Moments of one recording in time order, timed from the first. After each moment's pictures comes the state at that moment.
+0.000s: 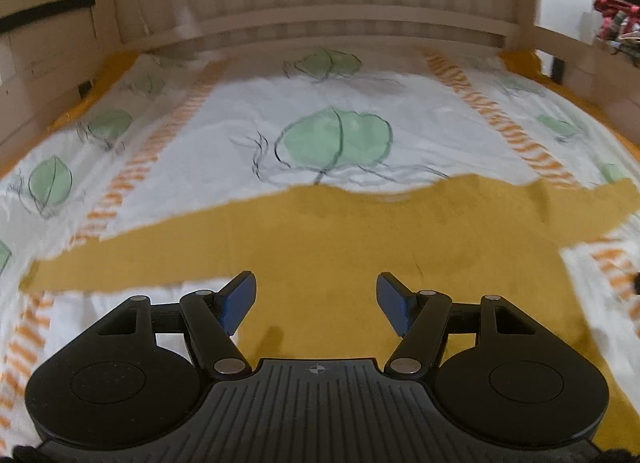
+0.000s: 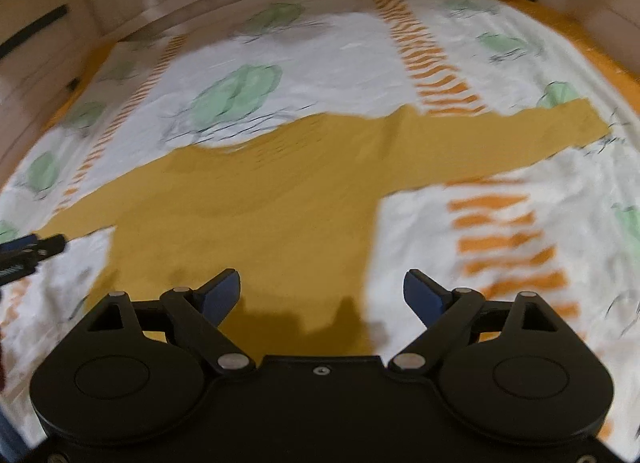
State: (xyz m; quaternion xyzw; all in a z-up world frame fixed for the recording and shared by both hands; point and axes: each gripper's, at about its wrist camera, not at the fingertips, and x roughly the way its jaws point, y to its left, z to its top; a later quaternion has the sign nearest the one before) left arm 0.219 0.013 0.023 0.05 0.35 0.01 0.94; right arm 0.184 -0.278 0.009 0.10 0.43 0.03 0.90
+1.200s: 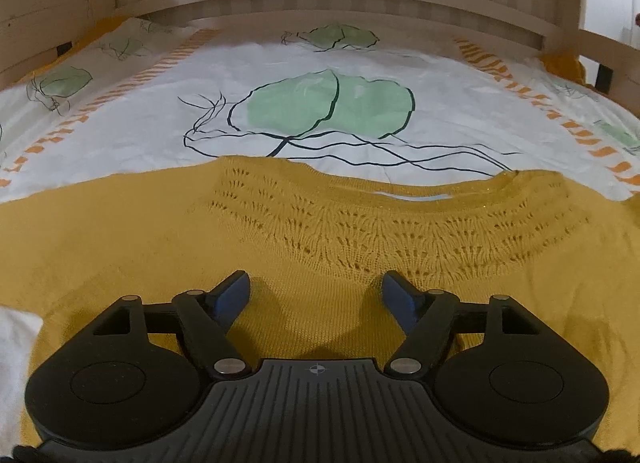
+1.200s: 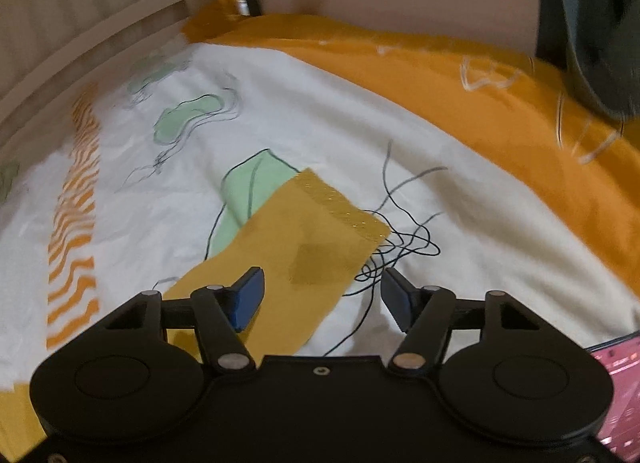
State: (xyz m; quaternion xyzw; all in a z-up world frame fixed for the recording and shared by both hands) left arm 0.351 -0.018 -0.112 -0.01 0.34 0.03 0.94; right arm 0.354 -0.587 -0.088 0.24 0.35 -0.27 0.87
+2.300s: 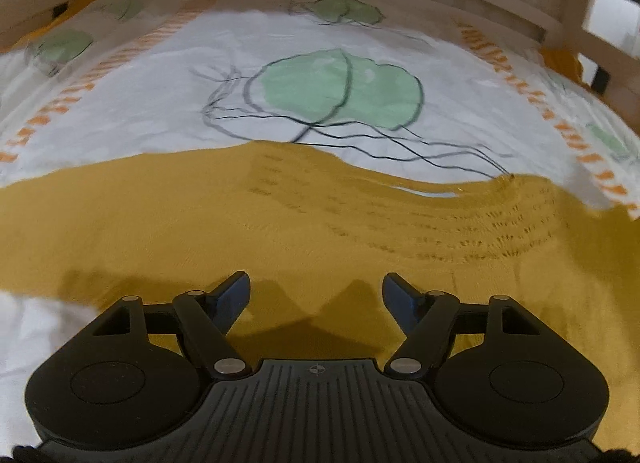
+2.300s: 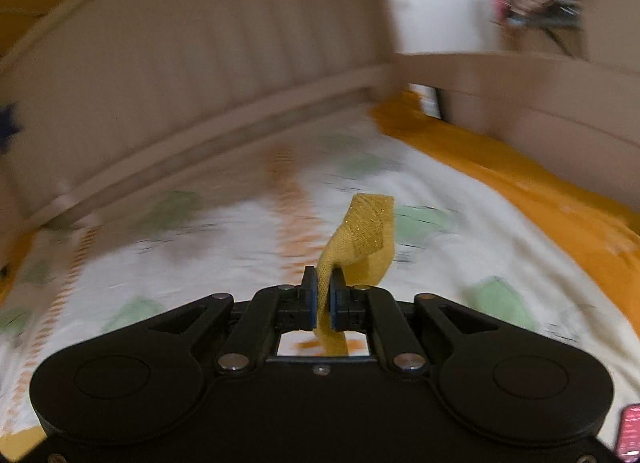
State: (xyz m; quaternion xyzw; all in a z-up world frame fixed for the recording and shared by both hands) left arm 0.343 0.026 -0.084 -0.05 0.40 0.01 0.91; right arm 0.346 -0.398 0.114 0.15 0.23 -0.04 0.96
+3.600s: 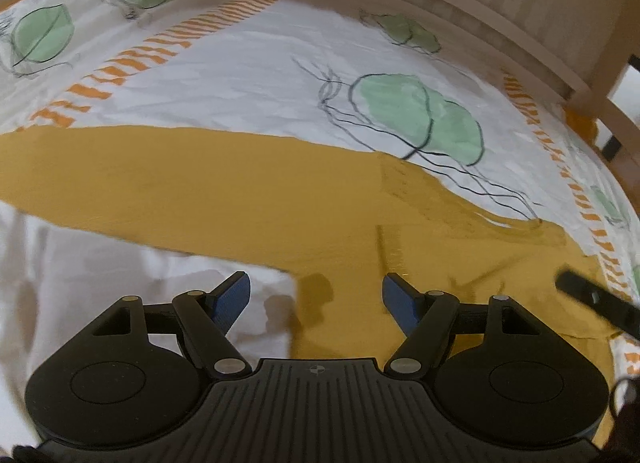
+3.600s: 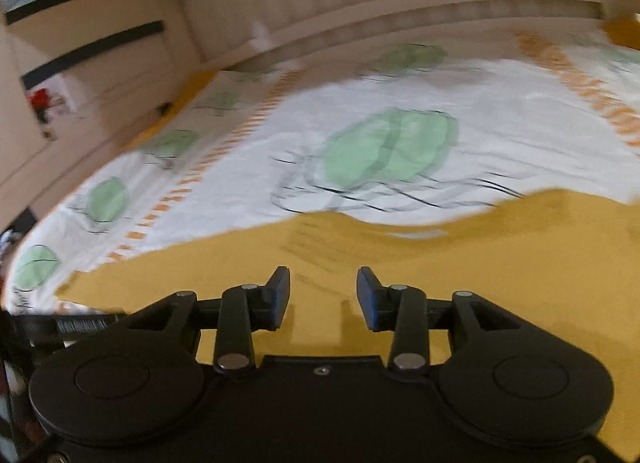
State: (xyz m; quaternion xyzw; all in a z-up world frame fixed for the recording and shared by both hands) left arm 0.301 0.146 -0.060 -0.14 0.41 0.01 0.90; right arm 0.299 -0.131 -0.057 0.10 0.32 0.18 0.93
